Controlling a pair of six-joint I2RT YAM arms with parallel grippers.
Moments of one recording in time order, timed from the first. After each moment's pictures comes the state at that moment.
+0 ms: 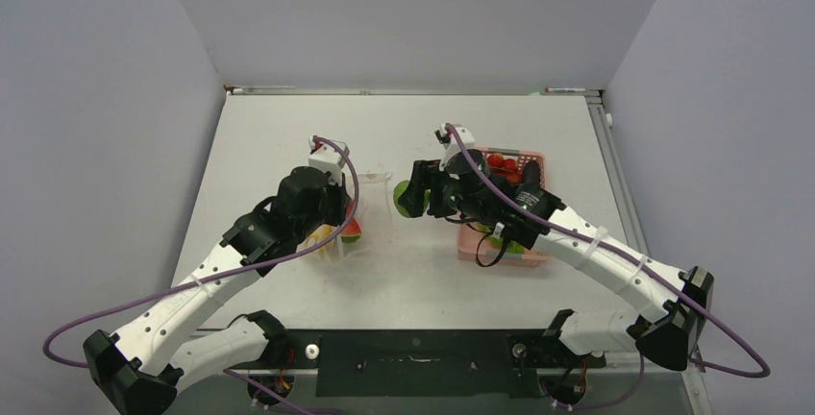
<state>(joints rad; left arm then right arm) -0.70 0.96 0.94 -0.52 -0.25 -0.32 0.89 1.25 1.22 -0.55 0.12 0.60</state>
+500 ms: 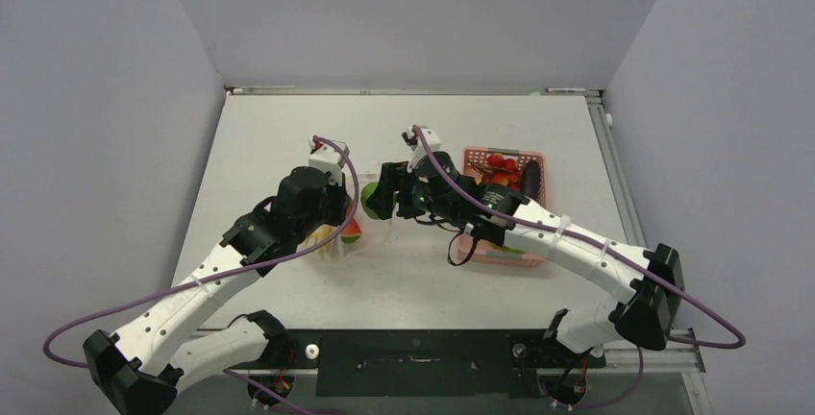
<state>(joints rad) -0.70 0.96 0.94 -0.52 -0.25 -0.32 0.98 1.38 1.26 -0.37 0.10 0.62</state>
